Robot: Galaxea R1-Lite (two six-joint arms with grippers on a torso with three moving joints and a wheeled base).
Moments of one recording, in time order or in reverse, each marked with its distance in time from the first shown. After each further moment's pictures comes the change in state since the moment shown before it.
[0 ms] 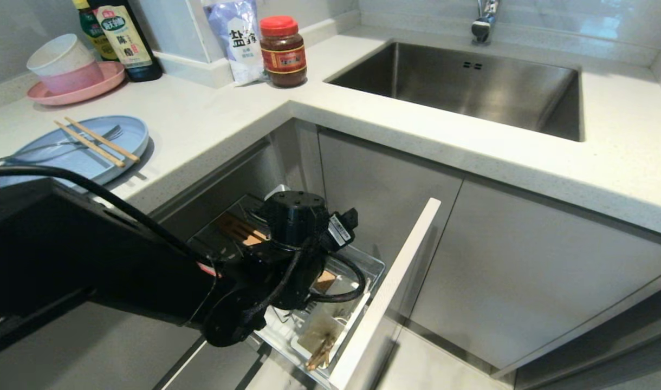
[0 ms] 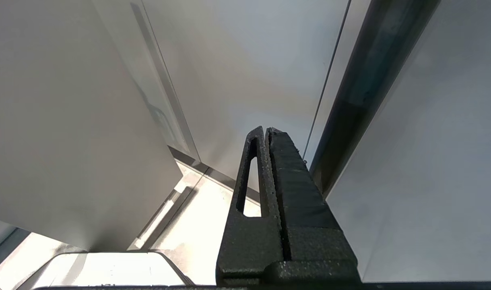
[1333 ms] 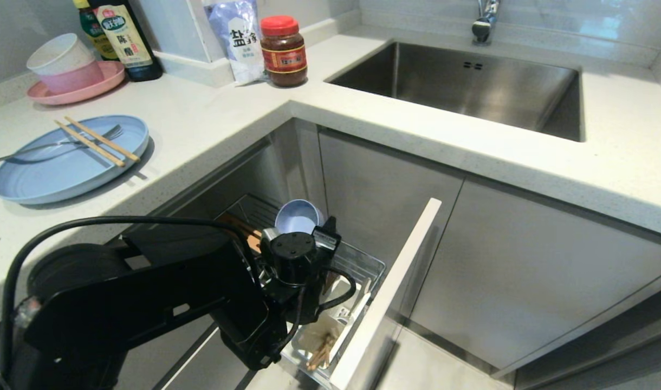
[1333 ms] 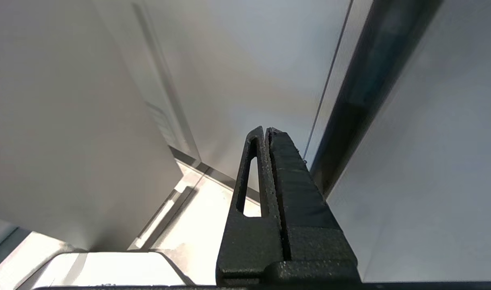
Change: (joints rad) left arm 0.077 0.316 0.090 -0.669 -0.009 -0.384; right arm -0.001 0.000 0.000 0.000 0.000 0.000
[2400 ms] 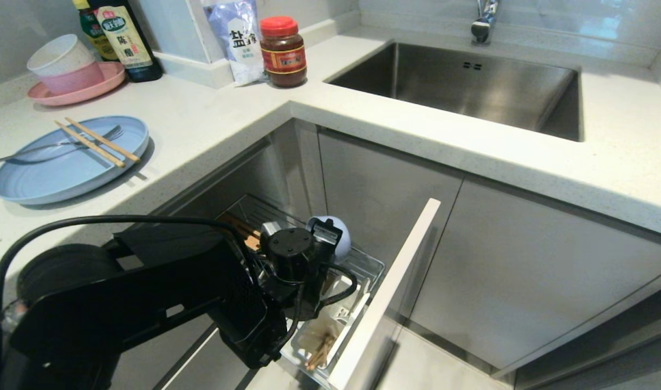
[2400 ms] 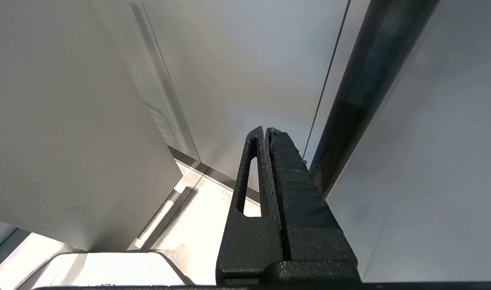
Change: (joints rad) left arm 0.006 -0.006 0.001 -0.014 -0.009 0.016; right arm 0.001 0.000 0.000 0.000 0.000 0.000
